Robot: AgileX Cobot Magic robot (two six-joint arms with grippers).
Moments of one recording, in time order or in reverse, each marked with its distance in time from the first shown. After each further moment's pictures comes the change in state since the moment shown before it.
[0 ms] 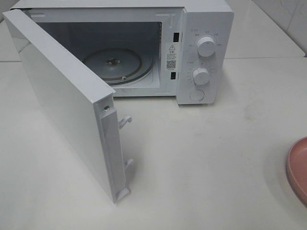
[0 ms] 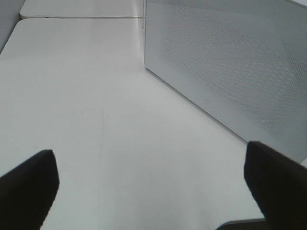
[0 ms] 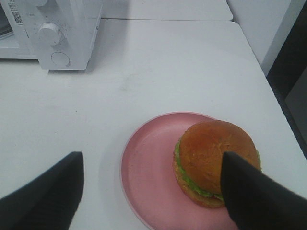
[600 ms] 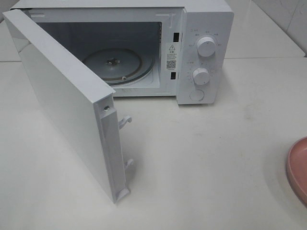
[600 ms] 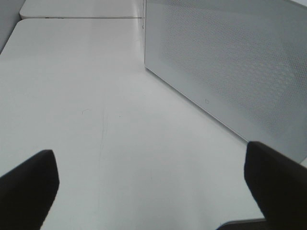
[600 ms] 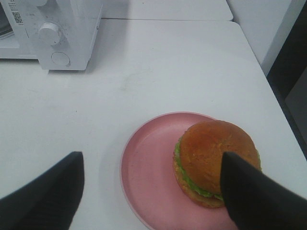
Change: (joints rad) left arm 0.000 0.000 0.000 0.000 0.000 0.000; right arm 0.000 0.000 0.000 0.000 0.000 0.000
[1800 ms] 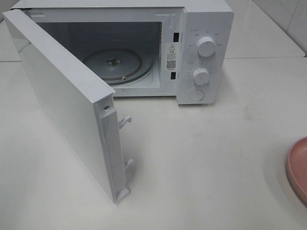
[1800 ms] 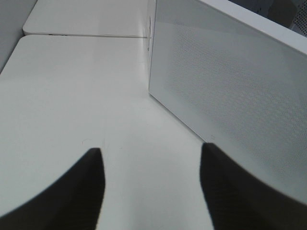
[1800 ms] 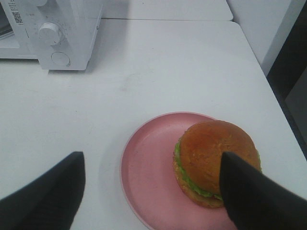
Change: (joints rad) left arm 0.000 0.278 -0.023 -0.007 -0.258 -0.008; right arm 0.000 0.000 0.000 0.000 -0.001 0.000
